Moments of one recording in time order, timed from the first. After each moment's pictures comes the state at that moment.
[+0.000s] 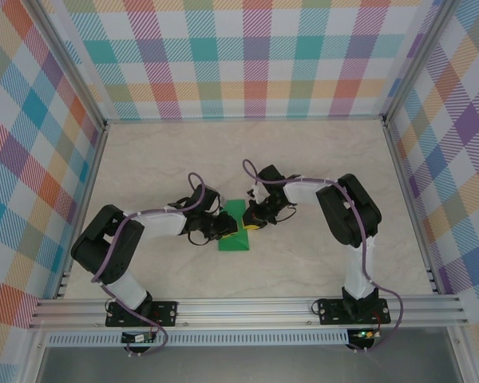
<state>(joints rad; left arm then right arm) -0.59 1.65 0.76 -0.13 0.47 -0.84 0.58 2.03 1.20 -0.48 -0.74 0.53</state>
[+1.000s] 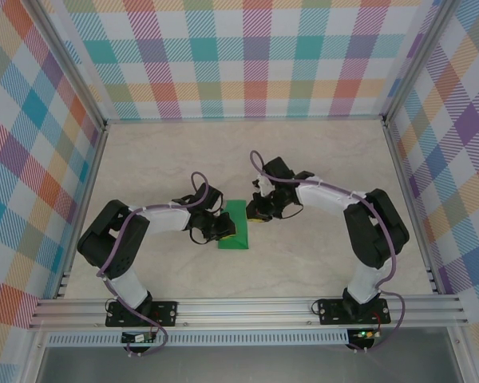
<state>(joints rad) -0.59 1.70 0.82 -0.24 0.44 -0.81 0.63 1.77 1.14 -0.55 -0.60 0.59</state>
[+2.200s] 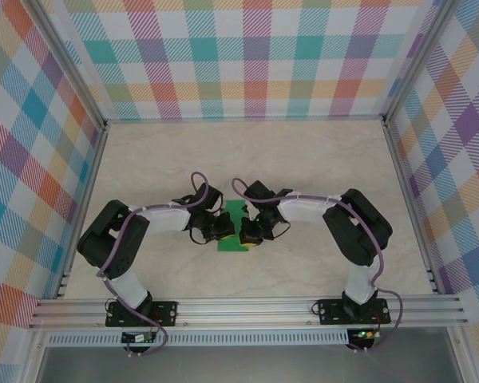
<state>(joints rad) -0.59 1.70 0.82 -0.24 0.43 -0.81 0.78 1.86 1.08 -0.52 -0.53 0.70</state>
